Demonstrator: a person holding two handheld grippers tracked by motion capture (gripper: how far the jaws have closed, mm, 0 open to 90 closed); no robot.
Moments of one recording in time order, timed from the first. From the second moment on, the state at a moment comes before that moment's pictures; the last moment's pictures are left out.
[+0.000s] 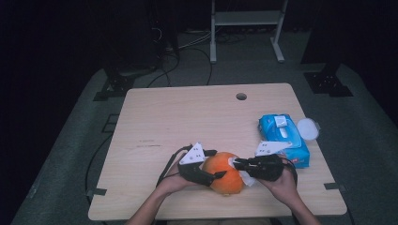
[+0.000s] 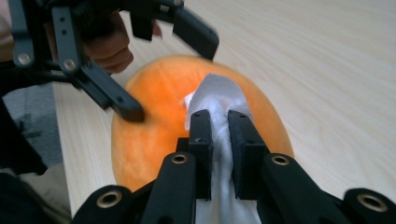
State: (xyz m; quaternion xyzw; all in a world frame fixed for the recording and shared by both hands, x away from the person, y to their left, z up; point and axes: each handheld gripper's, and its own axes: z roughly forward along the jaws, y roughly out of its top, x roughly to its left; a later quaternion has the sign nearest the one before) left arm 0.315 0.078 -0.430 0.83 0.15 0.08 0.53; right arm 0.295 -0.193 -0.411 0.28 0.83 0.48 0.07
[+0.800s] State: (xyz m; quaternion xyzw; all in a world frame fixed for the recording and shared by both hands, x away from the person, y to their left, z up) left arm 0.320 0.081 -0.434 0.84 0.17 0.02 0.52; right arm 0.292 -0.189 -0.408 0.27 0.84 0.47 0.07
